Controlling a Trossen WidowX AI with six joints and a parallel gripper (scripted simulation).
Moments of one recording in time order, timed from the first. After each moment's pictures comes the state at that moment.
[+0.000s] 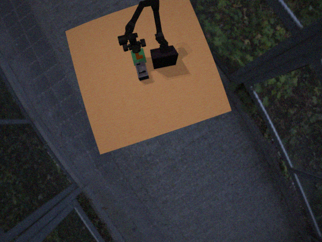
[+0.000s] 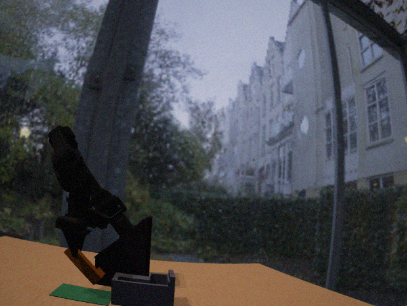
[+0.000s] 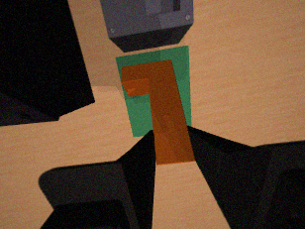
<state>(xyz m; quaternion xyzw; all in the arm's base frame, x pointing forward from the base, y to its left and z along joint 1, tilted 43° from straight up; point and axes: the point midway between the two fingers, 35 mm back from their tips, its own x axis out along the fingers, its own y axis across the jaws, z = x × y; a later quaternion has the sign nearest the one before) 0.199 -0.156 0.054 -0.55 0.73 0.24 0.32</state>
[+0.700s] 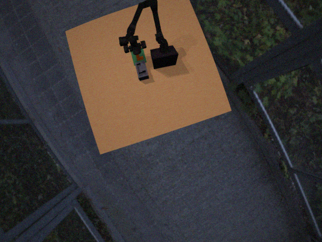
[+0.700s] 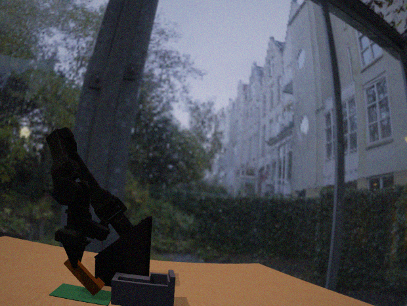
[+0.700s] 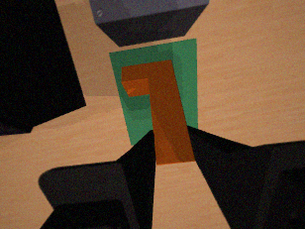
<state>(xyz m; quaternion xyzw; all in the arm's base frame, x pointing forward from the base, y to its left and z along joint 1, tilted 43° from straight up) 0.193 -0.176 0.033 -0.55 0.73 0.24 0.32</state>
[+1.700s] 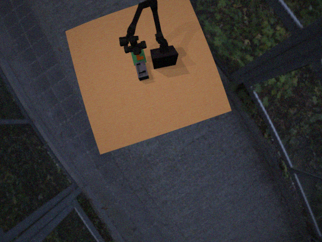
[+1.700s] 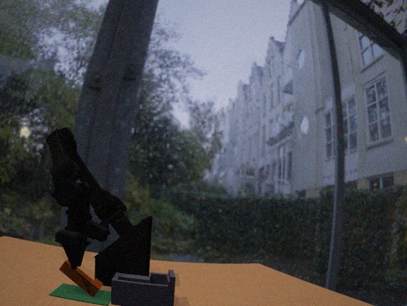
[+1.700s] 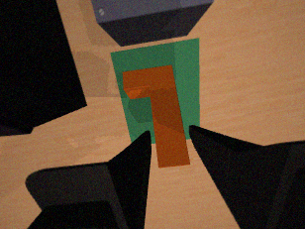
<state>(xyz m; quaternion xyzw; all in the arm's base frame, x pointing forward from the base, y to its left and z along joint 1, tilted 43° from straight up) 0.191 -0.176 0.031 -0.55 0.73 0.24 0.32</state>
